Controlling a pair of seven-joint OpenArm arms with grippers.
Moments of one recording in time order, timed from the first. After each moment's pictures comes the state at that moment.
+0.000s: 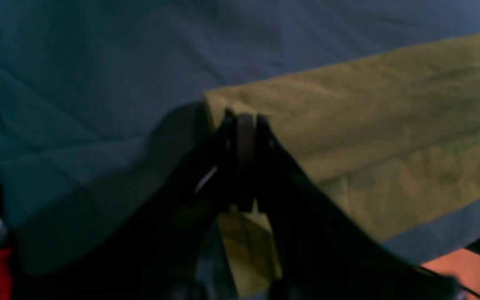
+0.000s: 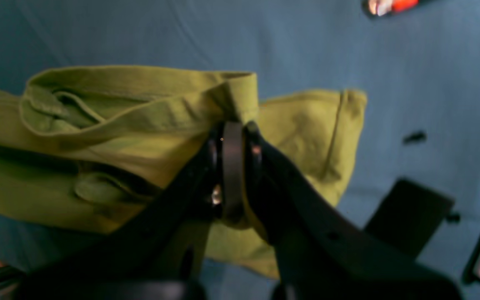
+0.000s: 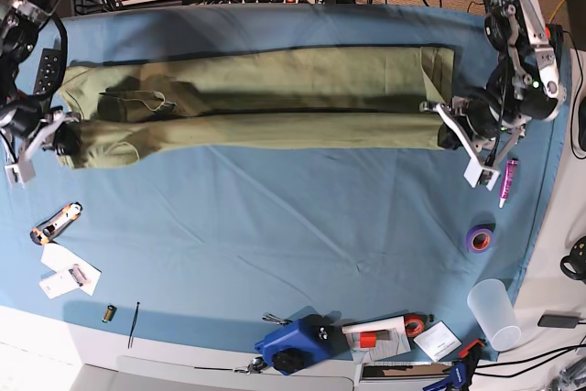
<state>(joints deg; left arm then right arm) 6.1 -11.2 -15.1 110.8 -30.8 -19.9 72.8 -3.2 33.1 37.9 94.4 51.0 34.7 -76.7</state>
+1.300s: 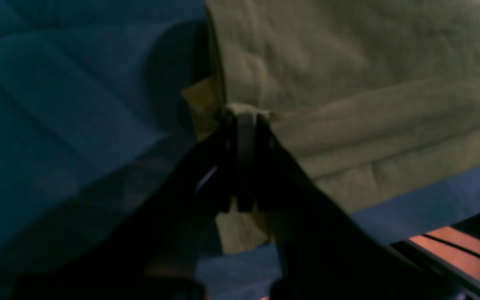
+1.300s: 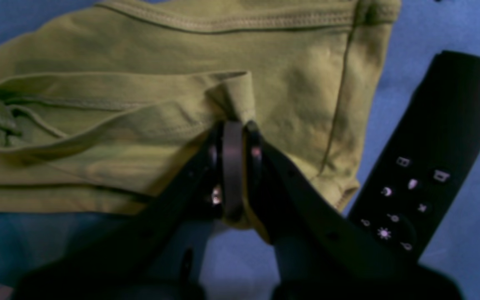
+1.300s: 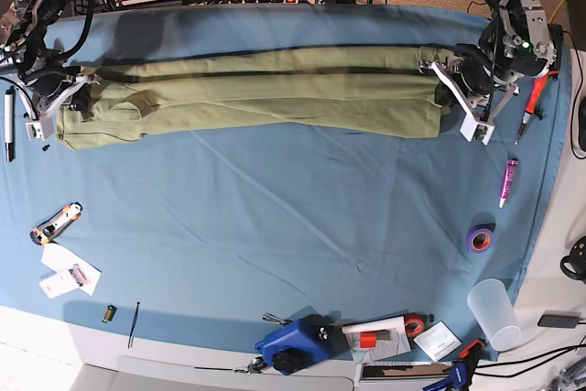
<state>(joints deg) 16.9 -10.9 -15.0 109.7 -28.8 -19.9 65.3 -11.3 24.6 40.5 94.4 34.6 34.9 -68.8</state>
